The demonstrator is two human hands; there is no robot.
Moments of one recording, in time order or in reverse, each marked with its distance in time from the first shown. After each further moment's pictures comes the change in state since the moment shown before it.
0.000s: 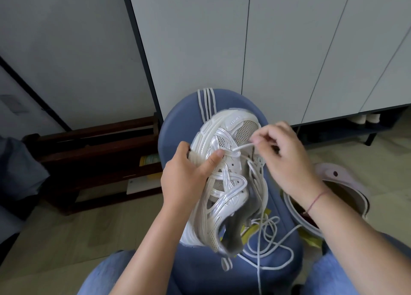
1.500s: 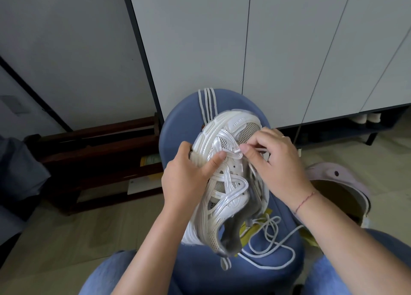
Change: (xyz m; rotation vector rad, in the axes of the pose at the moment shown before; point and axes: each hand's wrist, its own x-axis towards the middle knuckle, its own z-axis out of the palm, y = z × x) left_hand 0.000 -0.001 -0.001 0.060 -0.001 0.035; right_hand 0.002 0.006 0.016 -0.115 0.083 -0.250
